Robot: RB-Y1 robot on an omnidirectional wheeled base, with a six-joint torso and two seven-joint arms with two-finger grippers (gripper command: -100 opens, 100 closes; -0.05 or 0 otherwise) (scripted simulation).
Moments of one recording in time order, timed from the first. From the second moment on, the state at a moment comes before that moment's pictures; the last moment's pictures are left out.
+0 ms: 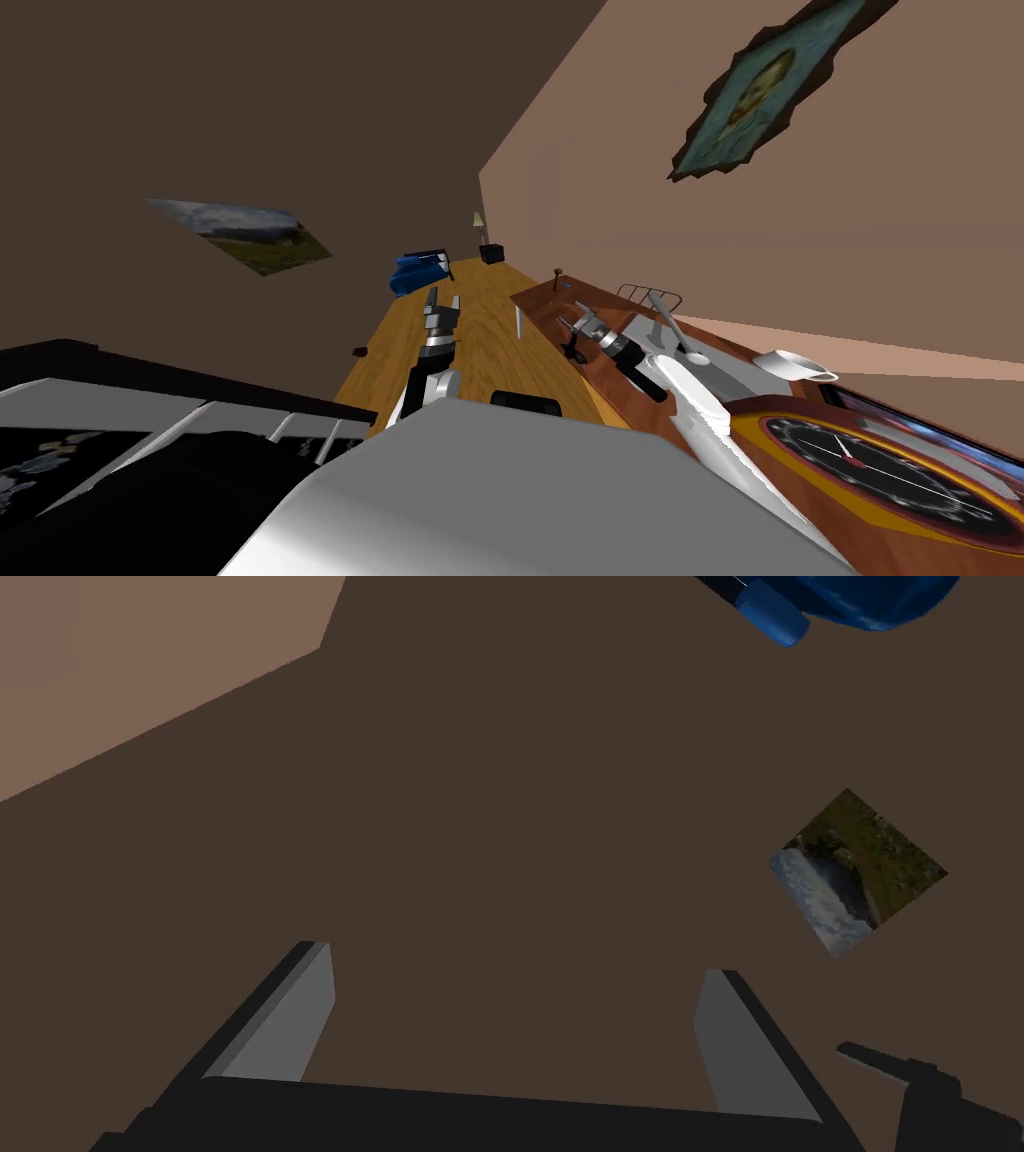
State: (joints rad) left arm 0.53 0.01 -0.01 -2.27 0.12 -0.42 0.10; right arm 0.14 -0.48 -0.01 -1.79 1.00 -0.65 0.52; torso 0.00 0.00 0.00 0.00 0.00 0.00
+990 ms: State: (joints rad) left arm 0.53 0.01 -0.01 -2.27 0.12 -0.42 0.10; right arm 0.01 -0.57 -0.01 -1.55 1.33 -0.78 0.70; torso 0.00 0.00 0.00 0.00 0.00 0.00
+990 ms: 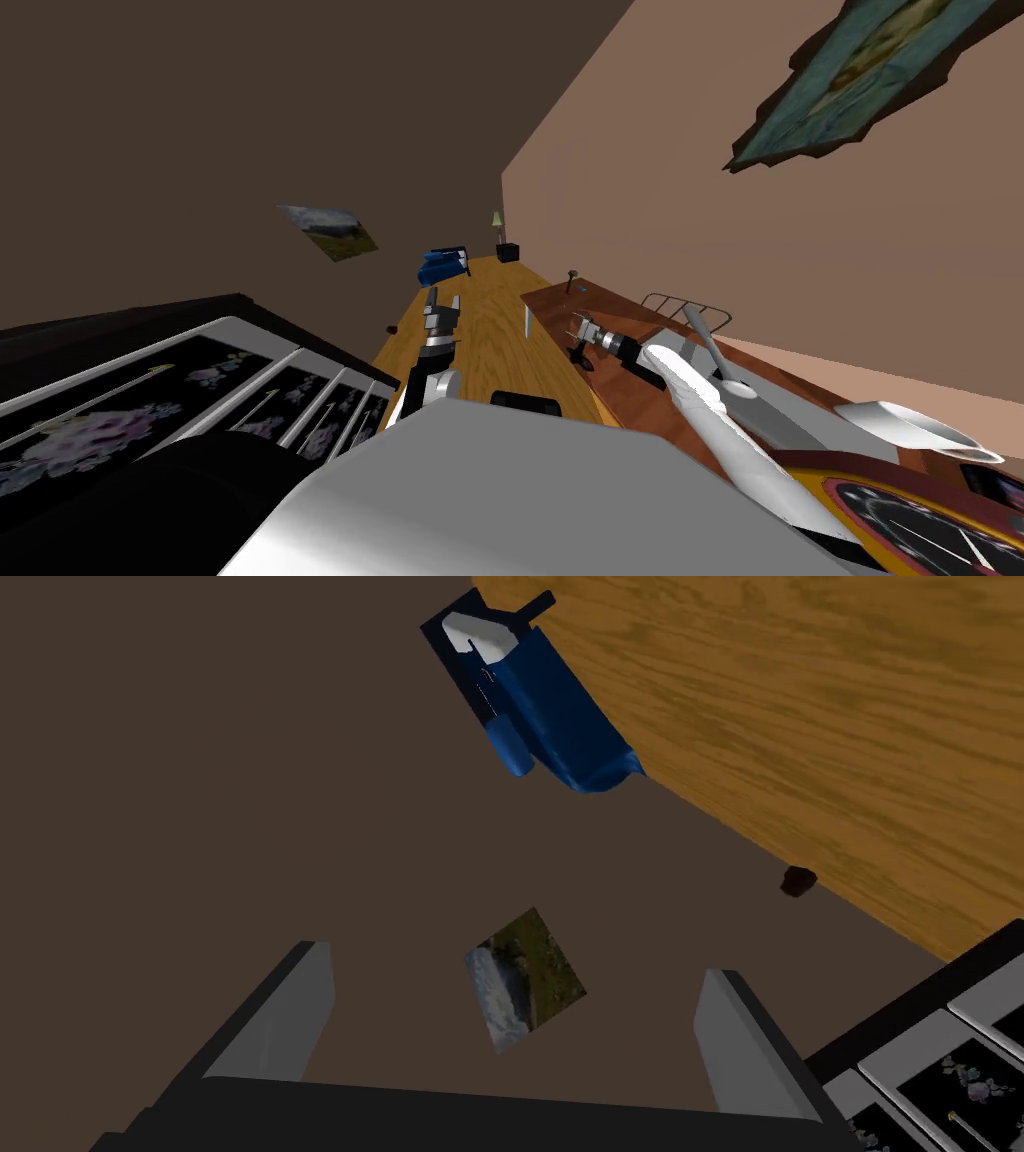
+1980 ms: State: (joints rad) left arm 0.53 0.01 -0.01 -2.27 0.12 -0.42 0.10; right arm -0.10 -0.64 -0.01 -1.26 1.64 -0.93 0.88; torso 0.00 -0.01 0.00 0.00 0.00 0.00
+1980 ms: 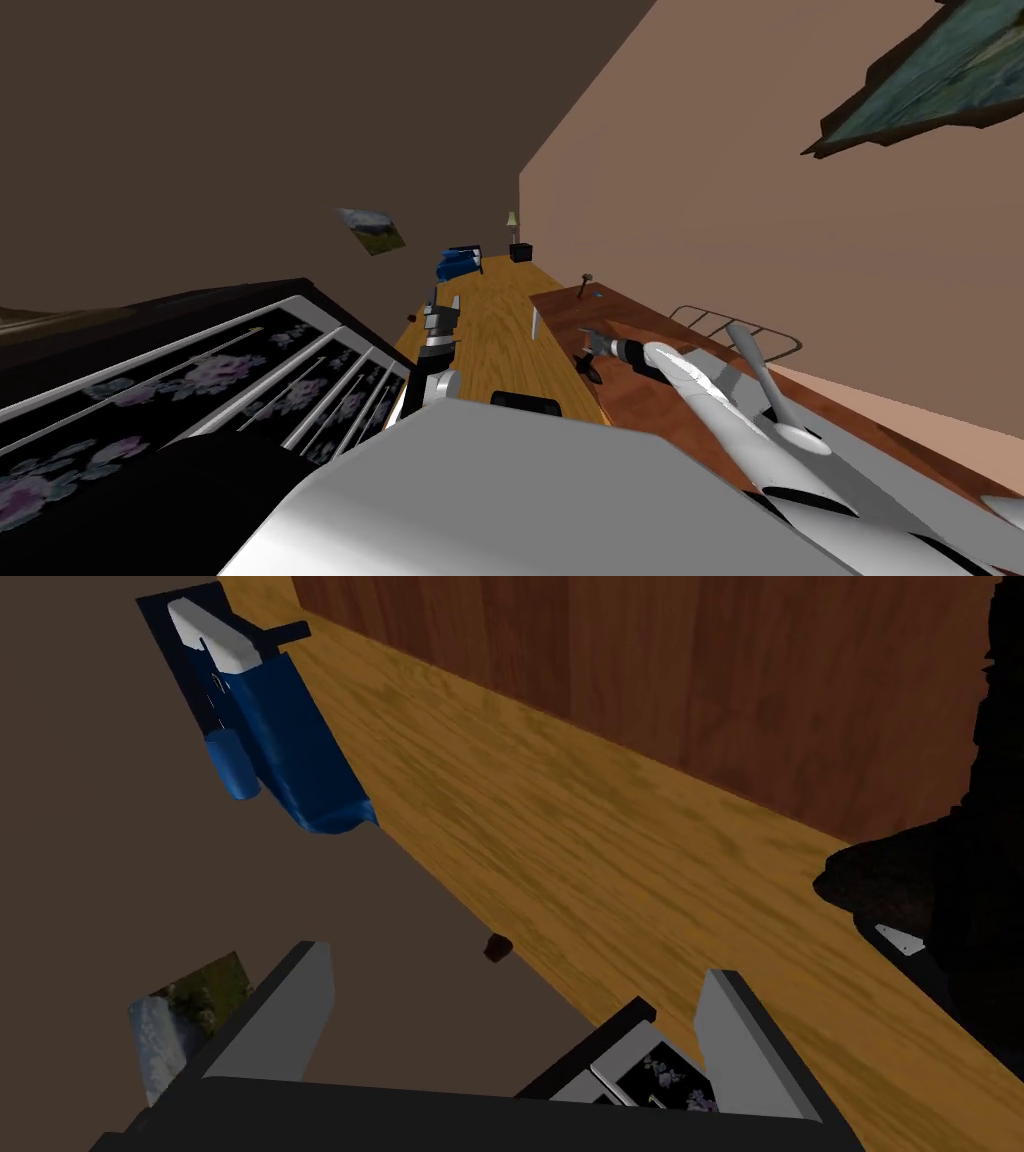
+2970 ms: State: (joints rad) left arm 0.53 0.01 -0.01 -2.27 0.12 -0.42 0.10; right arm -0.21 -0.69 0.01 -0.94 1.91 -1.10 1.06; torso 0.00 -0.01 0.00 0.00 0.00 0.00
